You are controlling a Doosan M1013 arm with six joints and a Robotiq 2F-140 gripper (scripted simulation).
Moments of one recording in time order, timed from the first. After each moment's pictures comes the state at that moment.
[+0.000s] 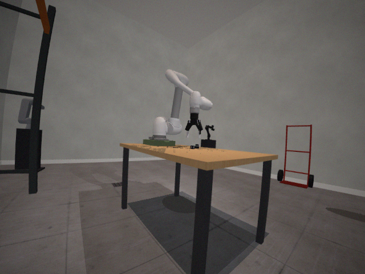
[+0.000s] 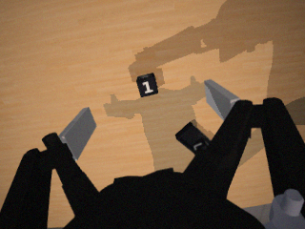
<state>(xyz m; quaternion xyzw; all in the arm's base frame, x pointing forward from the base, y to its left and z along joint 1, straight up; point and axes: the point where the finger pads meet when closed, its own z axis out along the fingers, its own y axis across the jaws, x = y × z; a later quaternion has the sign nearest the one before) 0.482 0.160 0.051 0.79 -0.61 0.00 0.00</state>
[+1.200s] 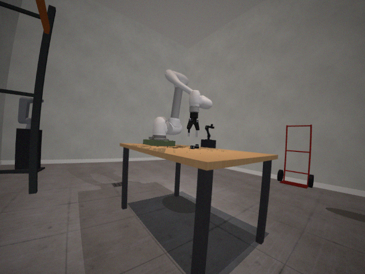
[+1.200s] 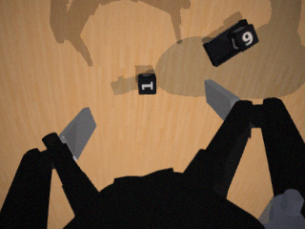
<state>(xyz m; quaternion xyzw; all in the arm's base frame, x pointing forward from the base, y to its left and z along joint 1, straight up) 0.482 0.159 0.060 0.24 -0.97 -0.01 0.00</state>
